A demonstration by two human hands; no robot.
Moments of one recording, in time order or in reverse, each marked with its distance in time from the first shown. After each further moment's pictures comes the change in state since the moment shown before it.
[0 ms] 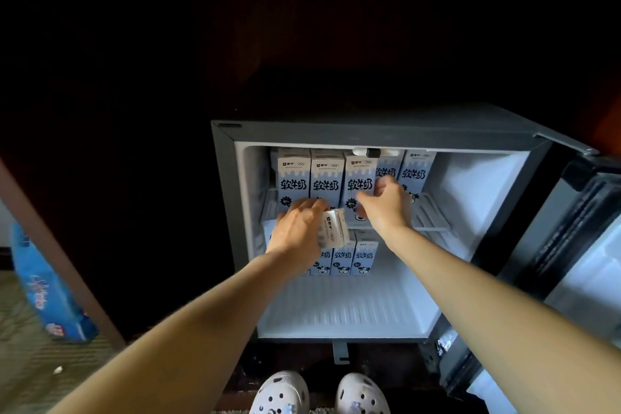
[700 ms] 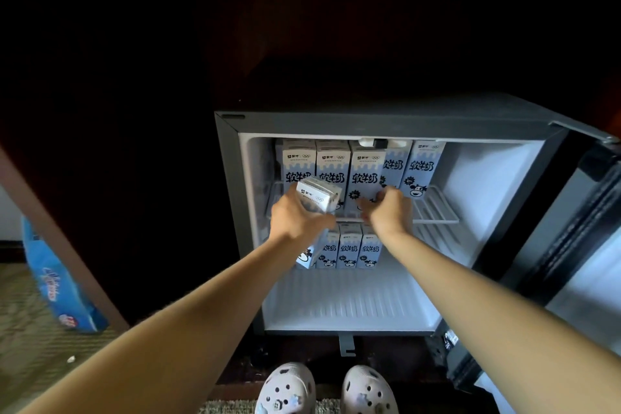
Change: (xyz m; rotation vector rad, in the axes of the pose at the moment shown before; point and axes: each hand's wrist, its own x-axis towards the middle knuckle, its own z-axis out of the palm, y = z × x) left_hand -0.004 0.003 -0.009 -0.660 0.097 -0.391; right_hand 0.008 0.036 0.023 -0.176 0.013 0.001
